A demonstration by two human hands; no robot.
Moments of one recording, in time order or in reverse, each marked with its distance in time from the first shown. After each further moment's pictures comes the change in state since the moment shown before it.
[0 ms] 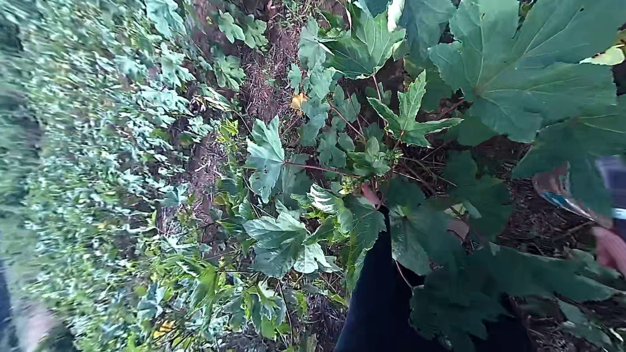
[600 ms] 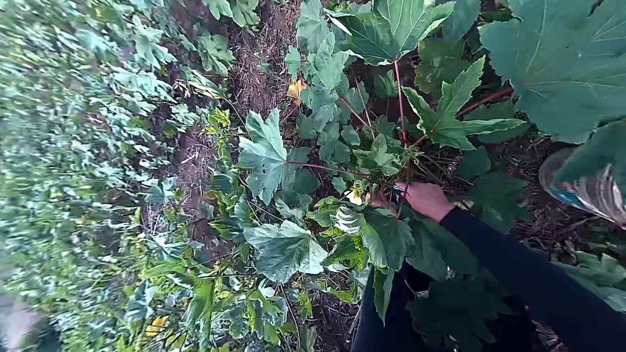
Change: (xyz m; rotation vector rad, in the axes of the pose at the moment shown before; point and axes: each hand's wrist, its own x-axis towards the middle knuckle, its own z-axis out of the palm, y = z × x) left_hand -0.011 -0.007 -0.013 -0.392 0.000 -0.137; right_hand 0.085 -0.168 0.277 -0.725 -0.701 -0.329
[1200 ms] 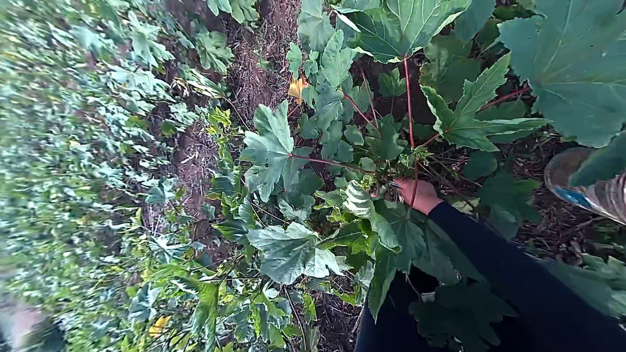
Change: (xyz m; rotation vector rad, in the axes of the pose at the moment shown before) left_hand 0.022 -0.009 -0.022 0.189 -0.199 -0.048; right_hand 0.043 -0.014 0.009 0.058 -0.016 0.086
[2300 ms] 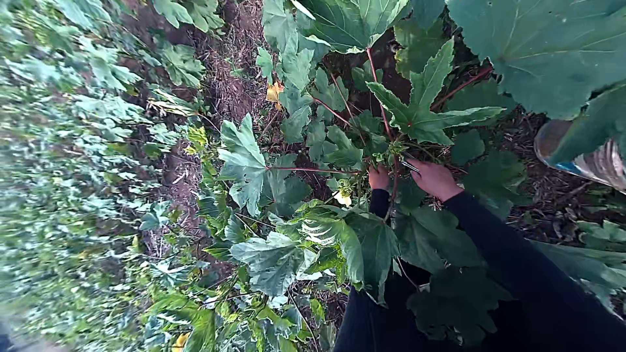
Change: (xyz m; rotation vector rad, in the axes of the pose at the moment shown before) left_hand 0.049 0.030 0.057 1.096 -0.449 -0.014; right_hand -0.012 0.064 -0.017 0.248 0.207 0.095
